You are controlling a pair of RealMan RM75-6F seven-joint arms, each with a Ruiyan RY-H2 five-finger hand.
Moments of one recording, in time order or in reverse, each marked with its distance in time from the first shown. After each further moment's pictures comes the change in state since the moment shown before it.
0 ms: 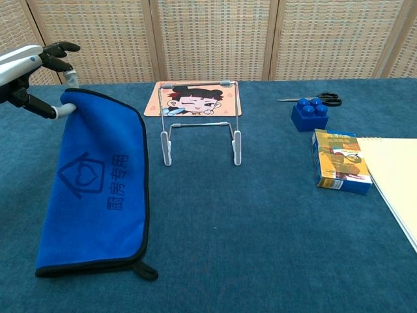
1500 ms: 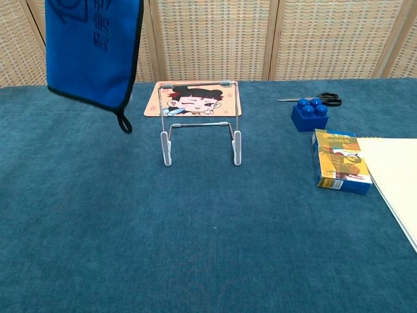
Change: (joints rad) left arm -0.191 0.412 -0.424 -0.391 -0.493 -0.065 0.021; right arm 0.012 0.011 0.026 0.024 0.073 -0.049 0.045
